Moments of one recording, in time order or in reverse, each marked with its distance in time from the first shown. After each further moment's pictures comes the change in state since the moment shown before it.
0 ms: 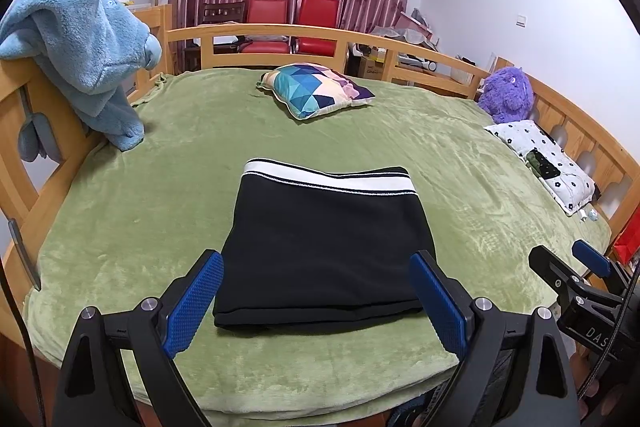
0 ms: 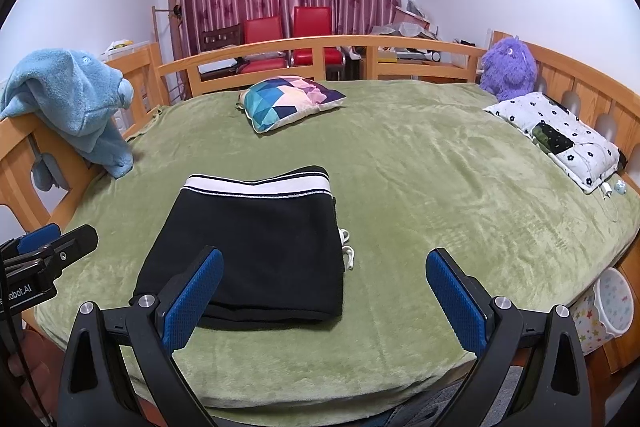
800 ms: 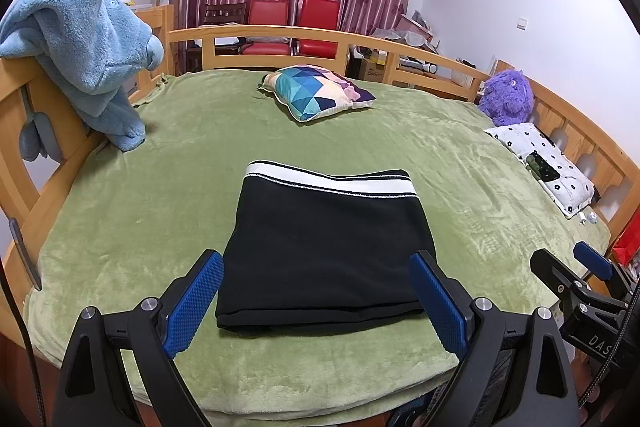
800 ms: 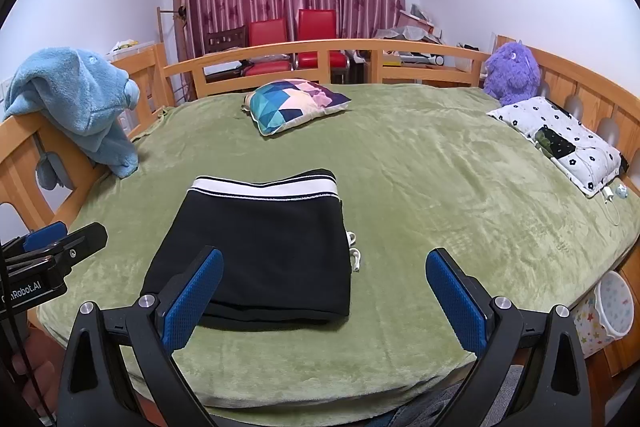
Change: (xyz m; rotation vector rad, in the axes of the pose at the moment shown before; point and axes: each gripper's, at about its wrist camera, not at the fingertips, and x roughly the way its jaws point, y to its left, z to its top) left arm -0.002 0.004 0.003 -0.004 -0.004 0.001; right arm -0.006 0.006 0.002 -0.007 -0.007 0.009
